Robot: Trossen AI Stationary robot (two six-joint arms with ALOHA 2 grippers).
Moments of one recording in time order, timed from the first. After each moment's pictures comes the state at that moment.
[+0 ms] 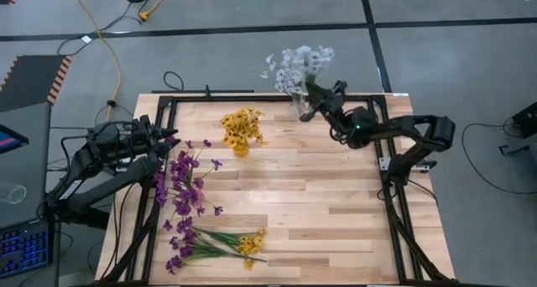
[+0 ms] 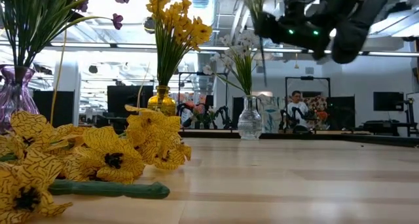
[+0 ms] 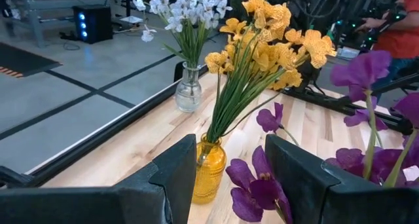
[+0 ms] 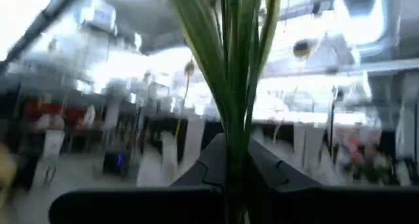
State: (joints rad) left arm 0.59 0.08 0.63 -0.74 0.20 -0.15; right arm -0.44 1.55 0.56 1.57 0.29 -0.32
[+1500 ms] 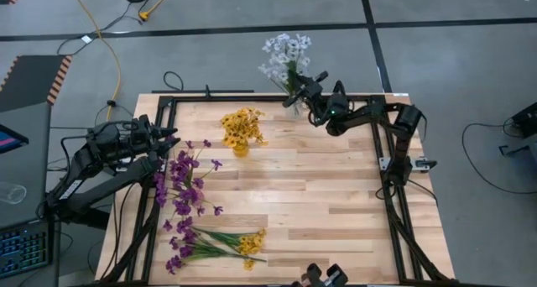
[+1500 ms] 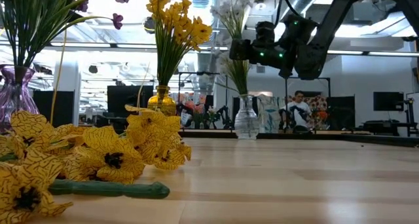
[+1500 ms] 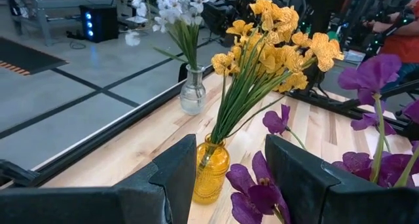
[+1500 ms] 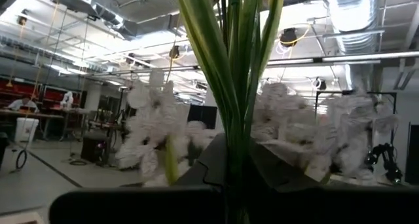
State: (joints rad) left arm 0.59 0.08 0.63 -0.74 0.17 -0.16; right arm -0.54 1.89 0.84 1.57 0.26 -0.31
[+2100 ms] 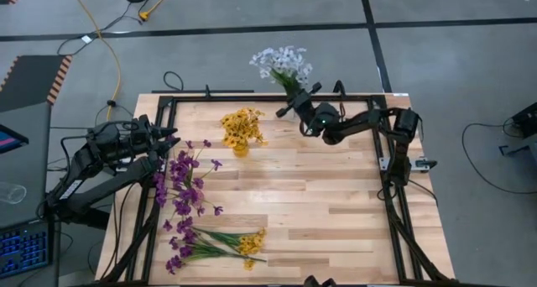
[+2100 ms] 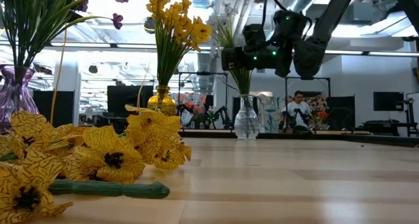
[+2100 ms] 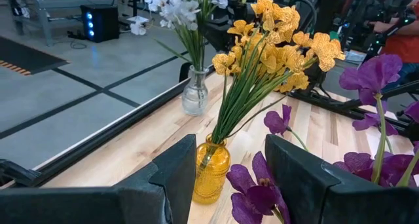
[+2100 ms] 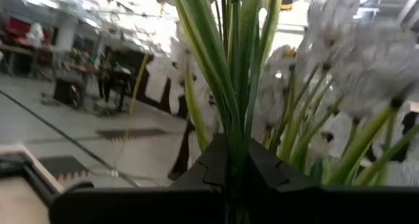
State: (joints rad) left arm 0.59 0.08 0.63 -0.74 0.17 -0.16; right arm -0.41 1.89 0.84 1.41 0.50 -0.44
